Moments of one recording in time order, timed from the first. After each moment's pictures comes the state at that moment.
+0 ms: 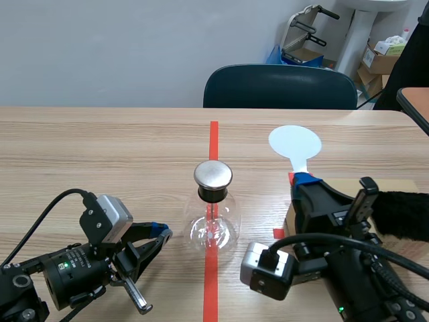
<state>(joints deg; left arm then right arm) -0.3 -30.5 43.2 61.9 -10.3 -13.9 -35.0 -30.8 14.8 -14.7 92.6 -87.5 -32.7 -1.3</state>
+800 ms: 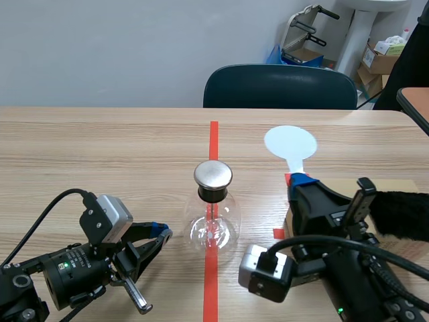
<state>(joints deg) -0.3 -30.5 43.2 61.9 -10.3 -13.9 -35.0 -30.8 14.8 -14.7 92.6 -87.3 -32.7 2.5</state>
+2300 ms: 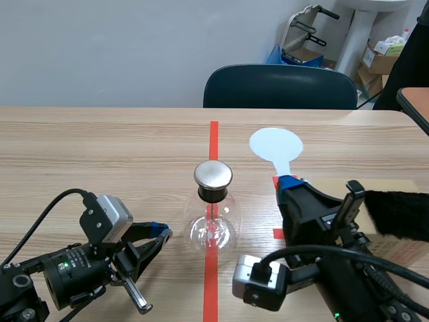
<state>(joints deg) -0.3 -30.5 43.2 61.9 -10.3 -13.9 -35.0 -30.8 14.8 -14.7 92.6 -87.6 -32.9 4.7</state>
